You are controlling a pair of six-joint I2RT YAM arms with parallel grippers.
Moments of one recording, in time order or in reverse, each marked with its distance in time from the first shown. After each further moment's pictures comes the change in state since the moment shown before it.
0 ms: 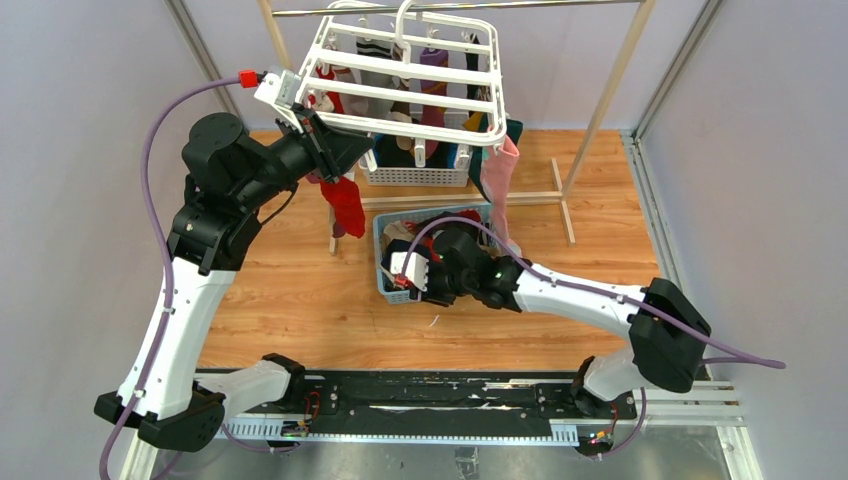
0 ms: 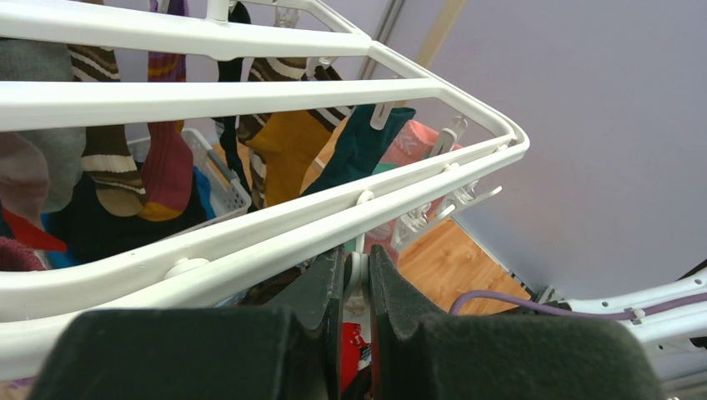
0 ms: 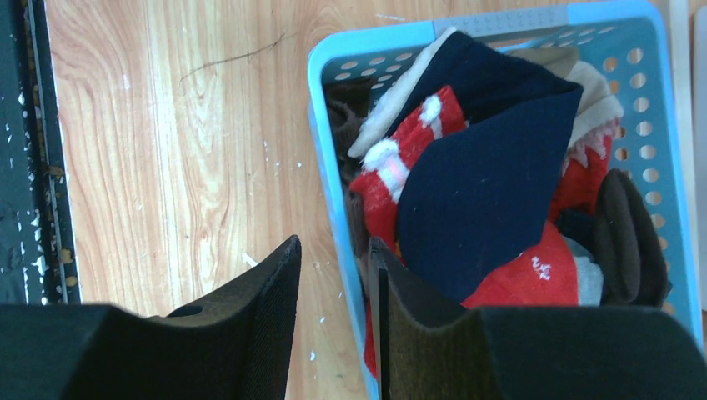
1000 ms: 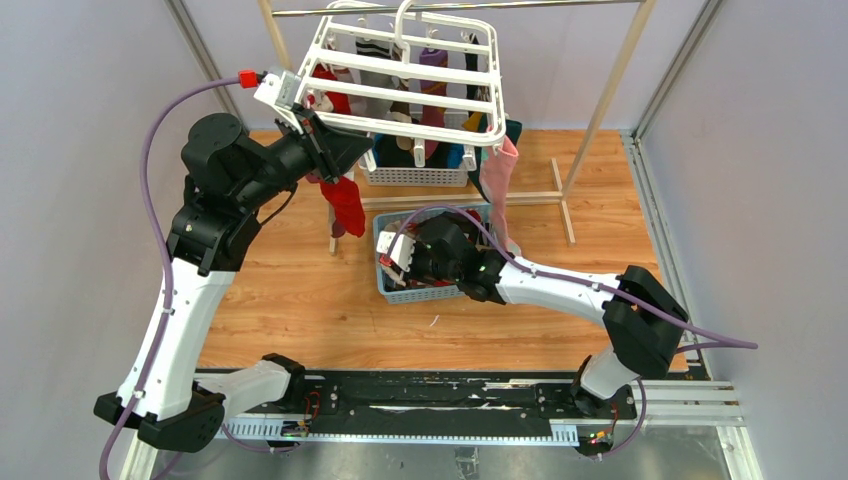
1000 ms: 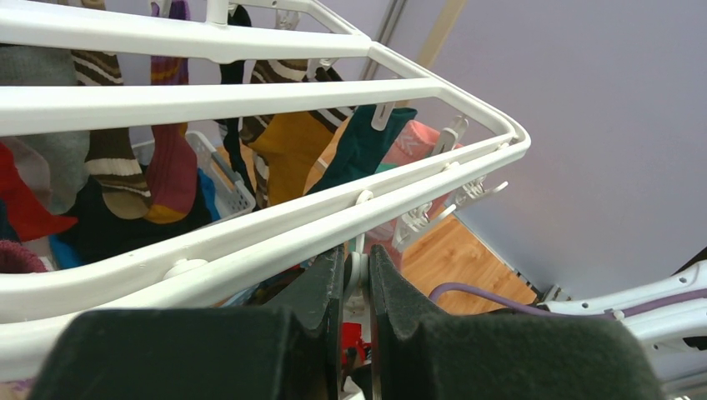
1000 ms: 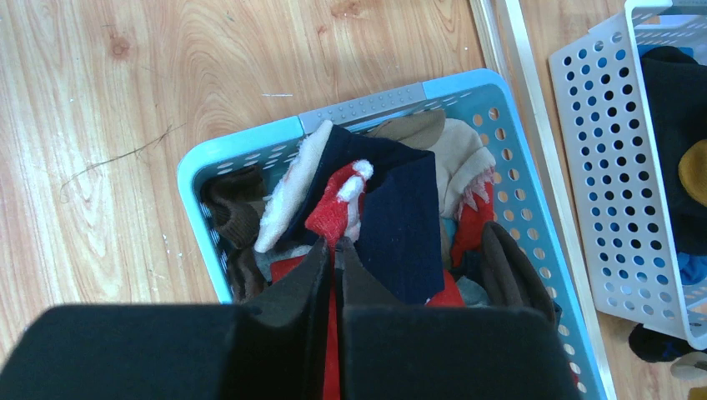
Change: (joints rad) left arm 0.000 -0.002 0.000 -0.001 -0.001 0.018; right arm 0.000 0.123 0.085 0.210 0.130 0.007
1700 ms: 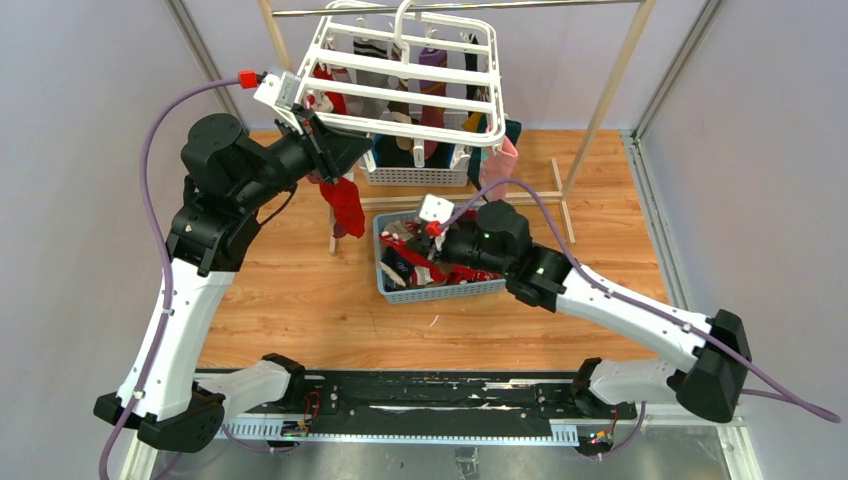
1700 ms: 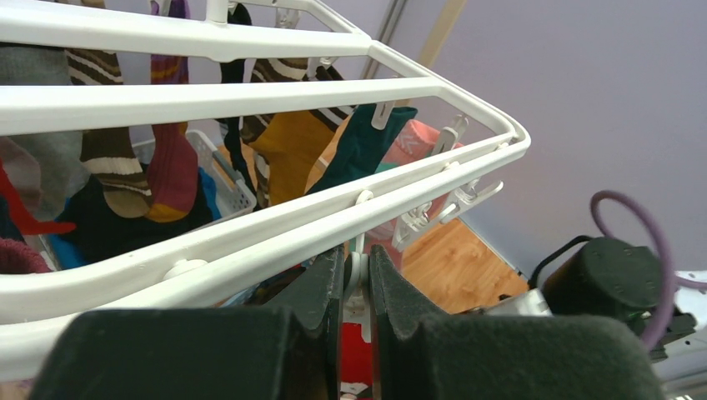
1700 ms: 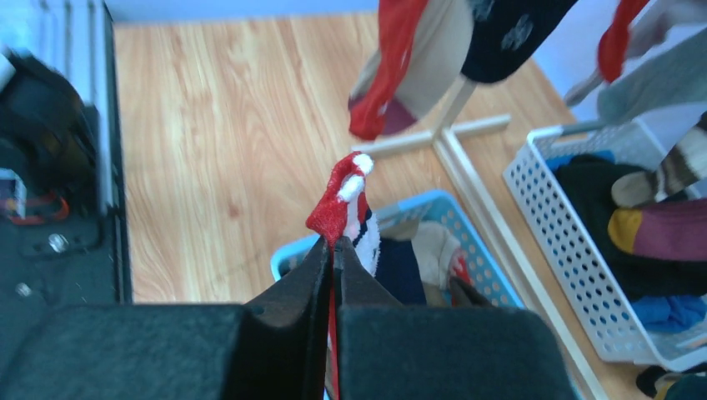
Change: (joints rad) left arm 0.000 -0.002 0.000 -0.005 0.000 0.003; right arm -0.033 -0.315 0.003 -0.001 -0.158 0.241
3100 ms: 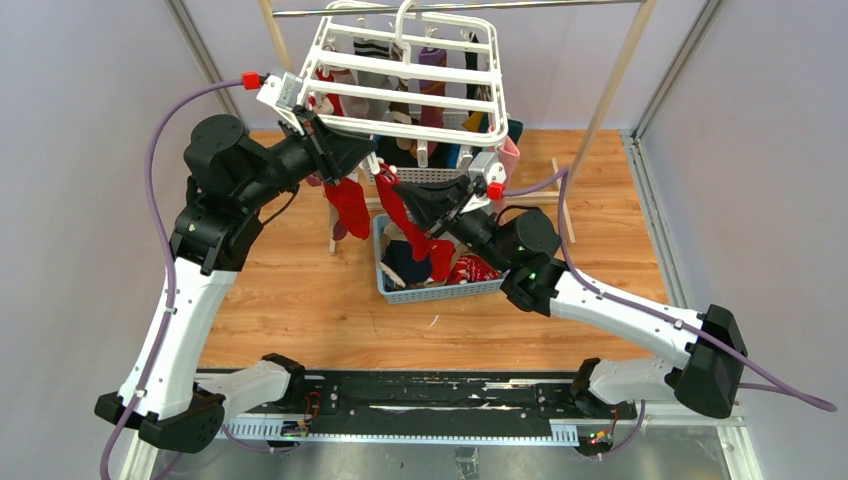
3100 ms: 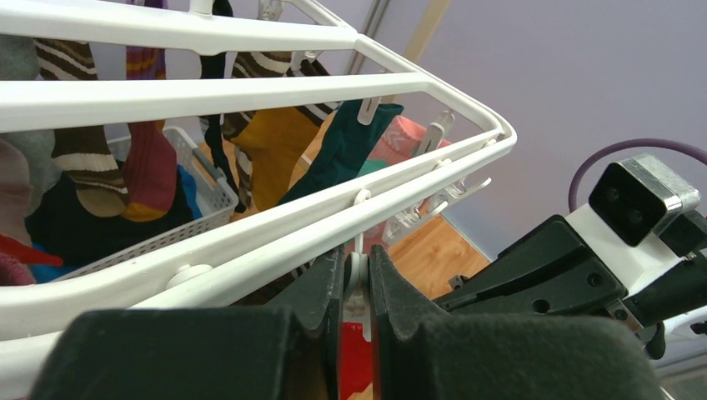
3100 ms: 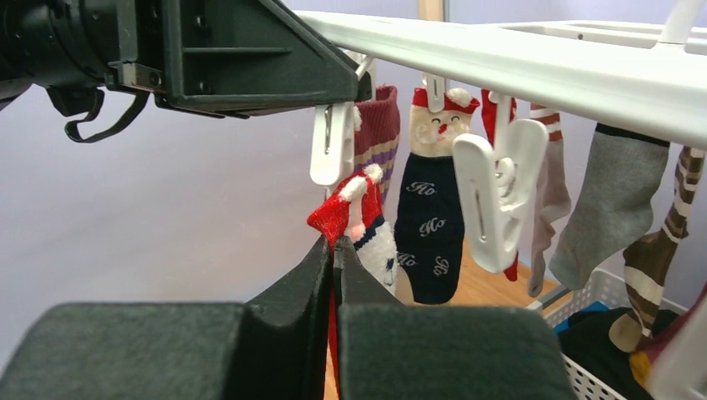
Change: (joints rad) left arm 0.005 -0.003 -0.026 0.030 0.040 -0.040; right arm 0.038 -0.007 -0.030 0.704 0.253 0.399
